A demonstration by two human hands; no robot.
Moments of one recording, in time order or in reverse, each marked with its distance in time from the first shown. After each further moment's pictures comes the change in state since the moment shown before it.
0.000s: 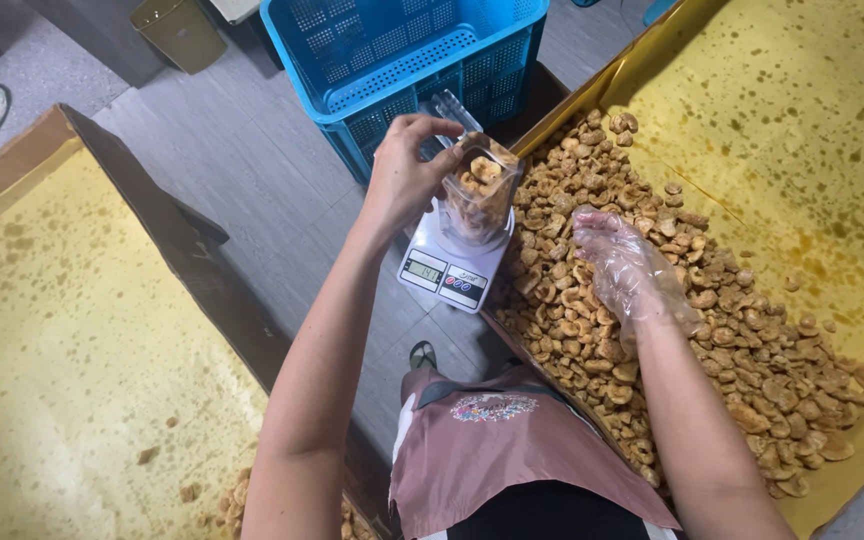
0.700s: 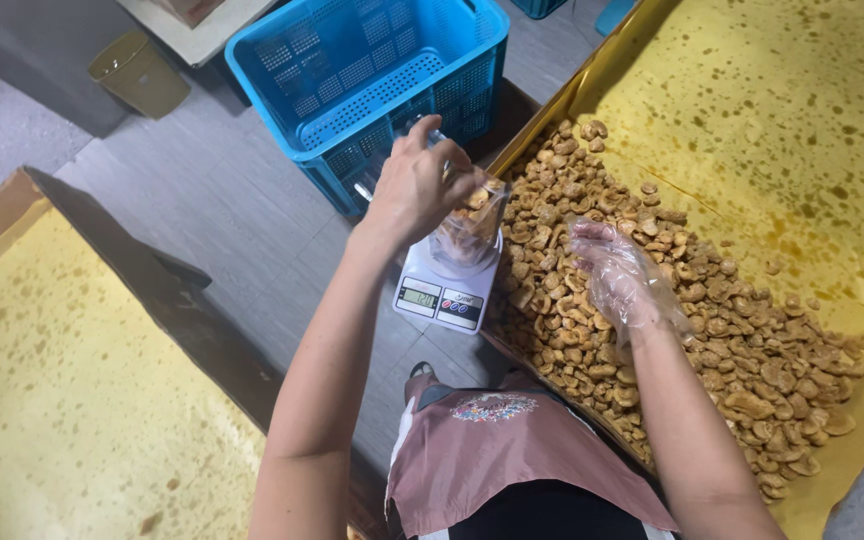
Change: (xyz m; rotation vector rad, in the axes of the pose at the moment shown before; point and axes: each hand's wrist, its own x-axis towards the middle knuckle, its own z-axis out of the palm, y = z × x) left_hand 0.026 0.018 0.006 0.537 -0.229 0.241; right_hand -0.034 -0.028 0.012 0.028 0.180 0.088
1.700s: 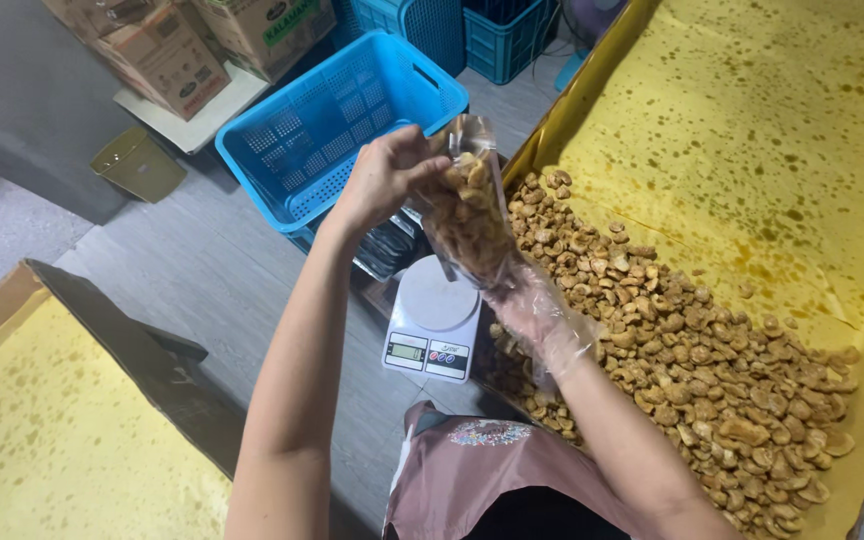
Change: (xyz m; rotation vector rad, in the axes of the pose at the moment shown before) left_hand 0.083 -0.038 -0.008 -0.573 -0.011 0.109; right_hand 0.026 0.002 0.079 1.318 -0.439 0.350
